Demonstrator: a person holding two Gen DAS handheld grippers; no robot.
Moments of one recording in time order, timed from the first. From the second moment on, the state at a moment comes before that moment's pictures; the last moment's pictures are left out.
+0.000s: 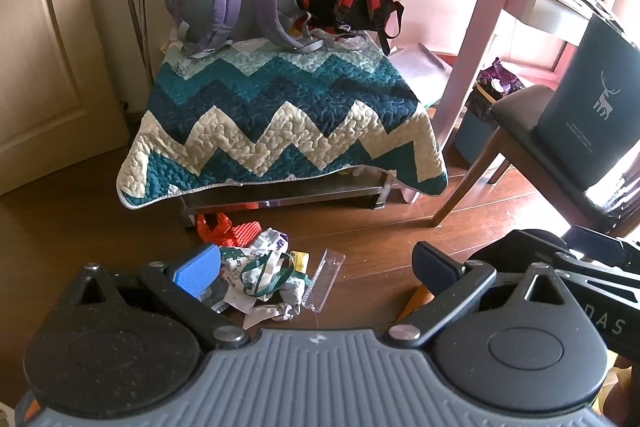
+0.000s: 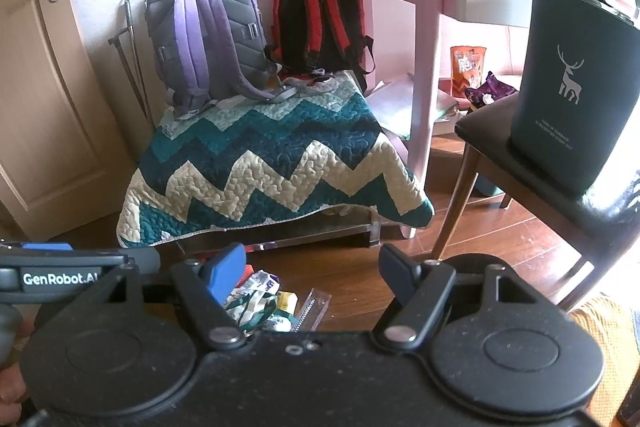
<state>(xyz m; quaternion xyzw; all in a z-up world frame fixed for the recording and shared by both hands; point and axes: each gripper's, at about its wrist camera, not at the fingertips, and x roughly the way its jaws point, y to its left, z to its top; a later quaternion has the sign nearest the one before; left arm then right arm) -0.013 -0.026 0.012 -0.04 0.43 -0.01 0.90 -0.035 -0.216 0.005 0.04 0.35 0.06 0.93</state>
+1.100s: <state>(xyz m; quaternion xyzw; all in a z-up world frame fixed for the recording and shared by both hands) -0.017 -0.023 0.013 -0.05 0.42 -0.02 0.91 -0.033 -0.213 0.007 0.03 0.36 0.06 0.93</state>
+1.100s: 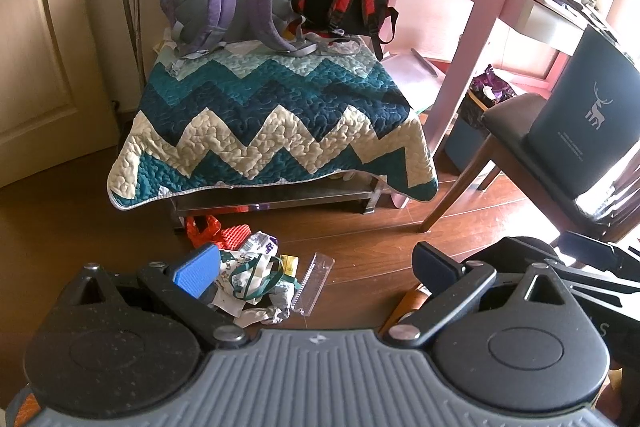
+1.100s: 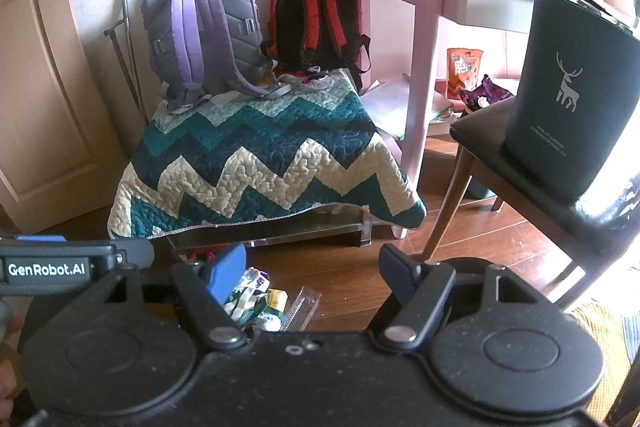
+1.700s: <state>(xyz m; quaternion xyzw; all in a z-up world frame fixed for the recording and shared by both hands) -0.015 -0.018 0.012 -0.05 0.42 -0.02 0.90 -0.031 -0.211 0.005 0.03 0.36 0.06 0.93</state>
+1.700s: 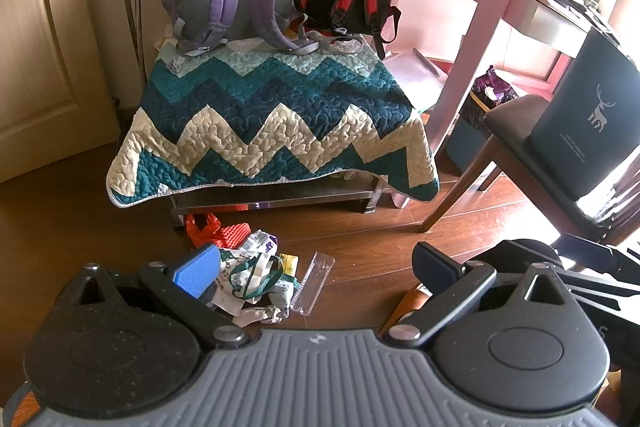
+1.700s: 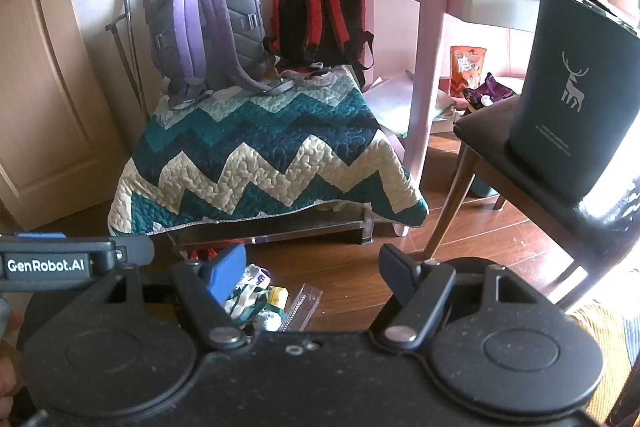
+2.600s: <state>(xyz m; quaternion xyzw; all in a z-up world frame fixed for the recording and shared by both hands) 0.177 0.086 -0.140 -0.06 0.51 0.04 0.86 0.210 -0.183 -0.191 0.04 0.53 0.13 0.84</state>
